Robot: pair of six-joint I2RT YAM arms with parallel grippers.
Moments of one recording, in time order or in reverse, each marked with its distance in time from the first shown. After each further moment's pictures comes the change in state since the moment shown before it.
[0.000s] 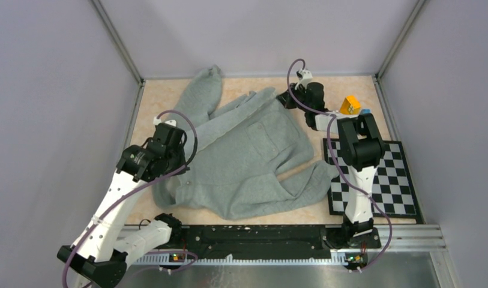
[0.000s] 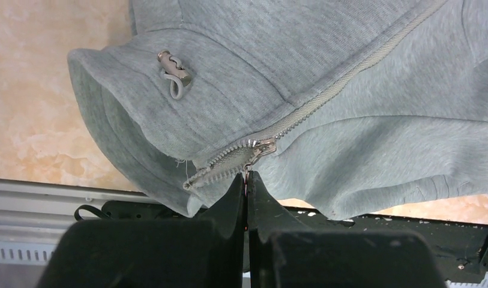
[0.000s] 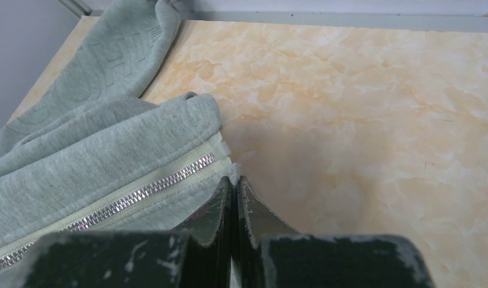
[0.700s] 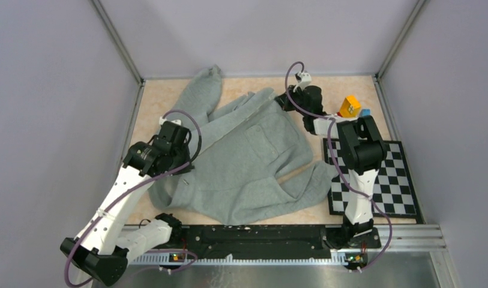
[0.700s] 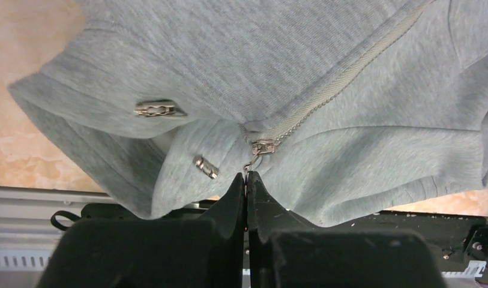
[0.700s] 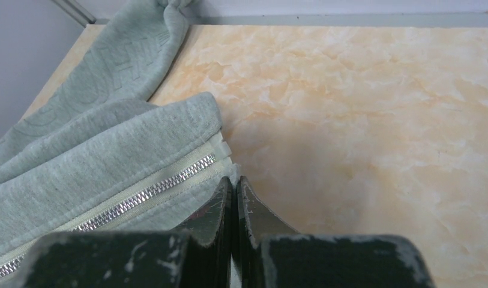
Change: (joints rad) left arm -0.008 0.036 -0.031 0.056 0.048 -0.033; right arm 0.037 -0.061 -0.090 0.046 0.073 0.021
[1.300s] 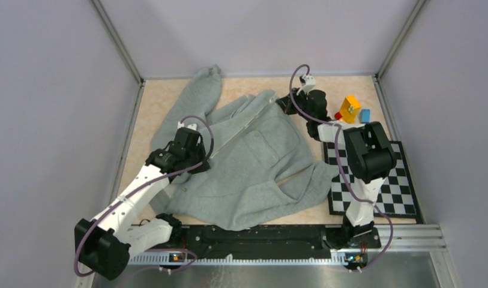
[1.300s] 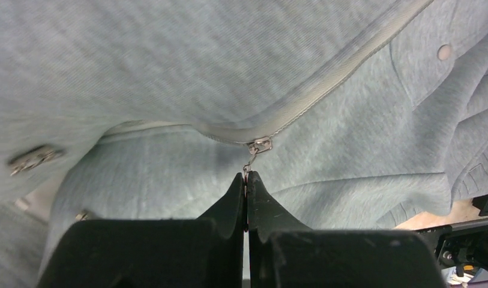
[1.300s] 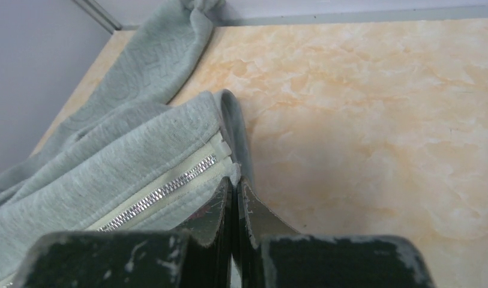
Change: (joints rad) left arm 0.000 0.053 -0.326 0.515 0.165 -0.004; right arm 0.012 -0.142 -0.145 0.056 -0.010 0.061
